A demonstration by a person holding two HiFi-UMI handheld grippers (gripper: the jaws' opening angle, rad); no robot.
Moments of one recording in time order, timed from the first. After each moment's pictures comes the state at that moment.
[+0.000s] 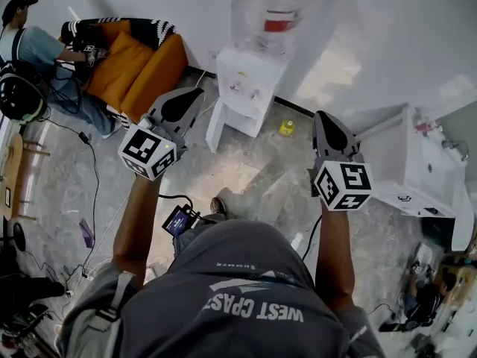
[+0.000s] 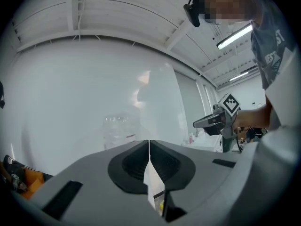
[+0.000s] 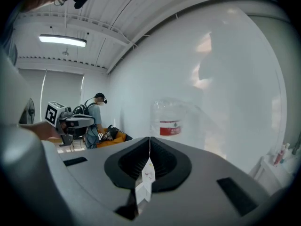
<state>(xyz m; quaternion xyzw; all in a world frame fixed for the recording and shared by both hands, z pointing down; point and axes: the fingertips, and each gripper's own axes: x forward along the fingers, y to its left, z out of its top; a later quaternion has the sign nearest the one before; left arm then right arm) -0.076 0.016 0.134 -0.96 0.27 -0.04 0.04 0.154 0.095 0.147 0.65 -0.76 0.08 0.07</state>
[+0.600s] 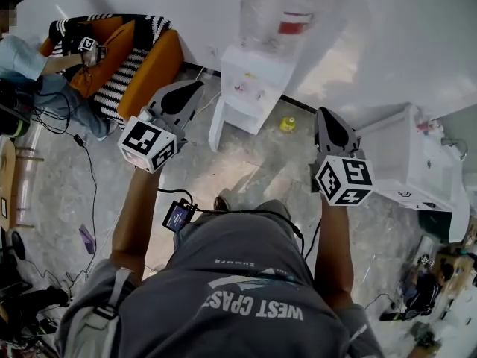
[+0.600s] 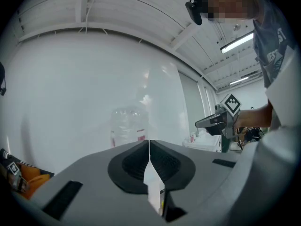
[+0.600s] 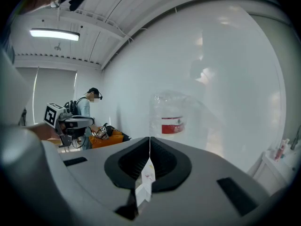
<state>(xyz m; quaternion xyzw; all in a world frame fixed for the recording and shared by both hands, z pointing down) -0.114 -0.051 0.155 -0.96 0.26 -0.04 0.02 0.121 0.043 0.163 0.67 -0.73 0.10 0.08</state>
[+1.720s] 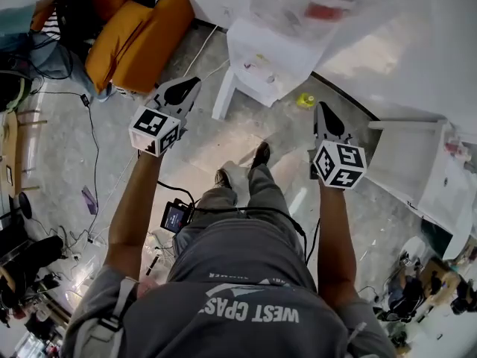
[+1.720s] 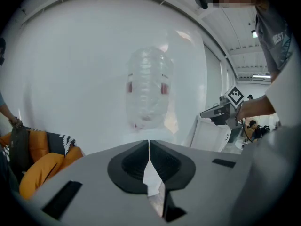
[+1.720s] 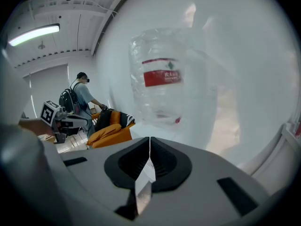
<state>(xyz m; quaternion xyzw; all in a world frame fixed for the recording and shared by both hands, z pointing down) -0.115 -0.153 0.359 -0.93 0.32 -0.18 -0.10 0.164 -0.071 0.357 0.63 -0.73 0.22 0.14</state>
